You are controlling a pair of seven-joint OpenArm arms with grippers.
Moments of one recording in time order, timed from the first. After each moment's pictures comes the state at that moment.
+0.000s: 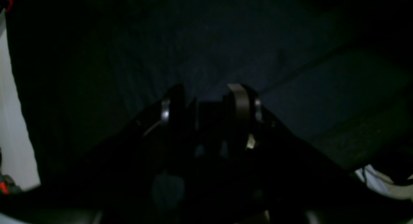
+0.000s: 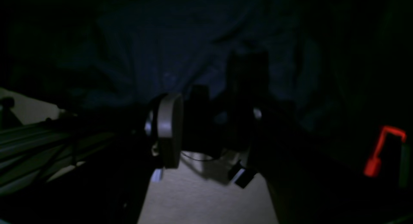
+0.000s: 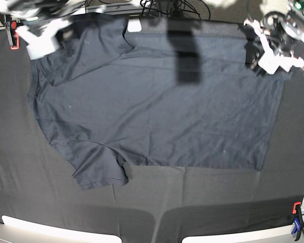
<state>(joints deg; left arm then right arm) 37.9 -22.9 -12.2 118.9 -1.3 -28.2 23.9 -48.3 15.4 31.7 124.1 33.0 28.1 -54.9</state>
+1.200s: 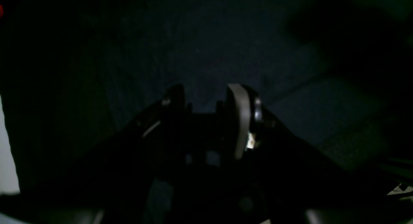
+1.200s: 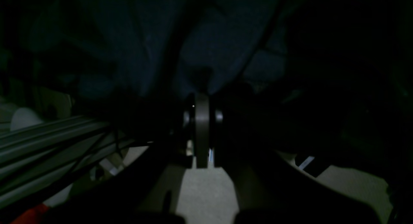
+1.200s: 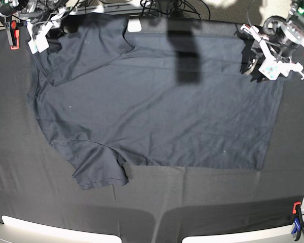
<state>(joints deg) 36.2 -22.7 -12.2 118.9 -6.2 -29.9 24.0 -39.8 14.6 32.3 103.1 46.6 36.5 -61.5</state>
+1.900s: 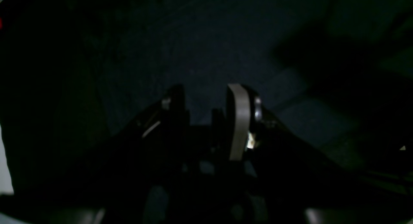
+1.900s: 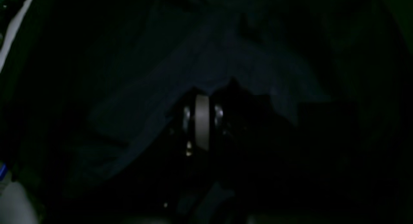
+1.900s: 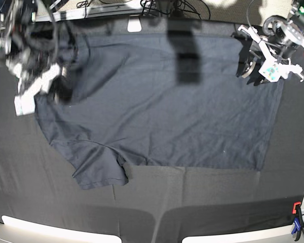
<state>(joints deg) 36.2 -22.8 -12.2 121.3 -9.9 -29.9 24.0 -13.7 14.5 32.3 99.4 47.5 37.2 -57.8</state>
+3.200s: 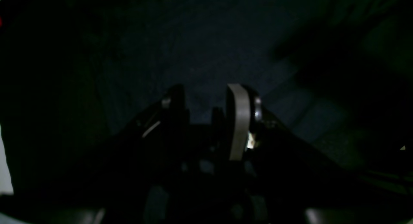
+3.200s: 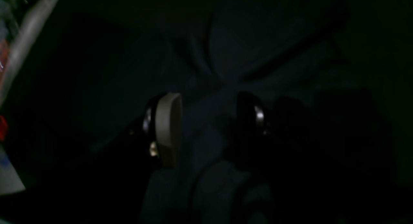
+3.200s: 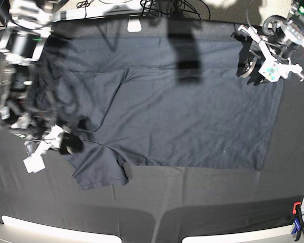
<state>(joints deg) 36.2 -22.5 -12.2 121.3 -9.9 -29.9 24.2 11.3 23.5 17.1 83.5 50.4 37.1 -67.6</state>
